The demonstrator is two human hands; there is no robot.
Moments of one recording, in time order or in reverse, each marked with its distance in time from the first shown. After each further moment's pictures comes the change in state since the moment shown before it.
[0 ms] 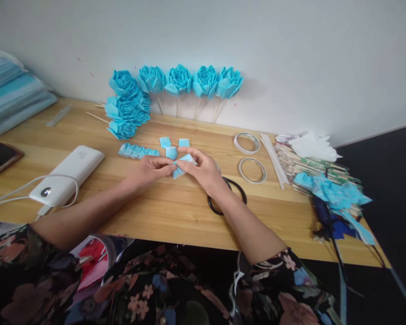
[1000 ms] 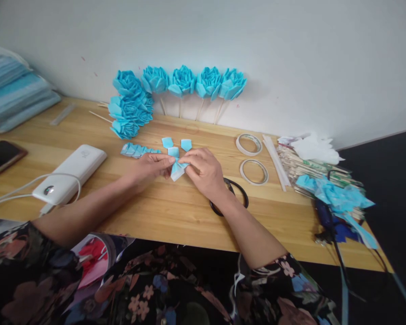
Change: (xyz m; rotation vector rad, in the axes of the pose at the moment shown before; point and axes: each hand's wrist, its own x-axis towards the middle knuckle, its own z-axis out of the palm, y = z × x) left_hand 0.003 0.006 -0.005 -0.283 -0.038 -0.158; right_hand 0.000 0.002 -0.005 -0.688 0.114 -0.770
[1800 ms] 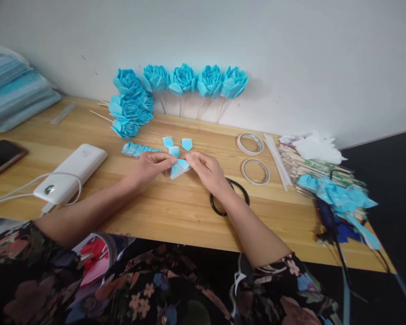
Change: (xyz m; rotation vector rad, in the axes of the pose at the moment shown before) left_hand -0.001 0.000 0.003 0.172 0.150 0.068; right_hand 0.002 -0.002 -0.005 0.553 -0.185 0.651
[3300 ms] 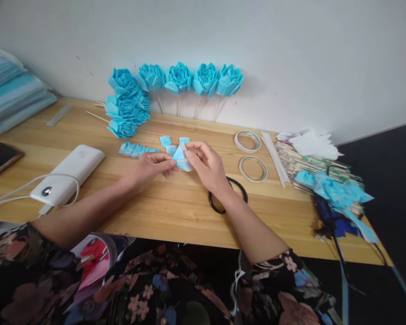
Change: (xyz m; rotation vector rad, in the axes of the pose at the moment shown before) left_hand 0.001 -0.007 0.000 -0.072 -0.107 -0.036; right_hand -0.003 -0.007 0.002 -0.042 0.164 -0.114
